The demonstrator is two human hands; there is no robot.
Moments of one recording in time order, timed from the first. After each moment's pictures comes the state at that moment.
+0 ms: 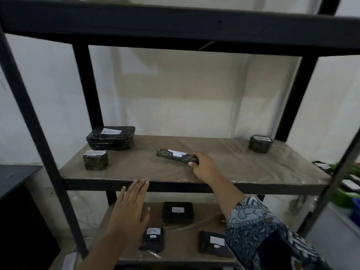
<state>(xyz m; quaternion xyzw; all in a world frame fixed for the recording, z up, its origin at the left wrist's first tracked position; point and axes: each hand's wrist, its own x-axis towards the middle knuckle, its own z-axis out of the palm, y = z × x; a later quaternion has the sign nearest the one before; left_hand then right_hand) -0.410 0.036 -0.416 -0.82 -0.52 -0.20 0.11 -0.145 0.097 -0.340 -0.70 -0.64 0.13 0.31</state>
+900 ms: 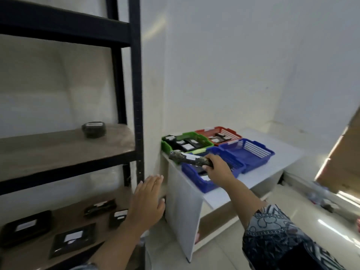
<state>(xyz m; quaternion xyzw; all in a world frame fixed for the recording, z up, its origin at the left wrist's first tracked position) 0.084 -0.210 -0.403 -0.94 -0.24 -0.24 -0.05 0.309 -0.327 -0.329 -0.85 -0.43 0.03 0.30</state>
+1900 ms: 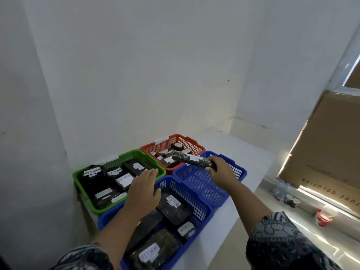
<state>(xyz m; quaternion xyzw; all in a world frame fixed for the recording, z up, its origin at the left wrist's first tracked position) 0.550 -0.069 -0.414 -0.95 -0.16 -0.22 -0.13 0.718 -0.264 -0.350 -0.89 -0.31 0.01 0.33</state>
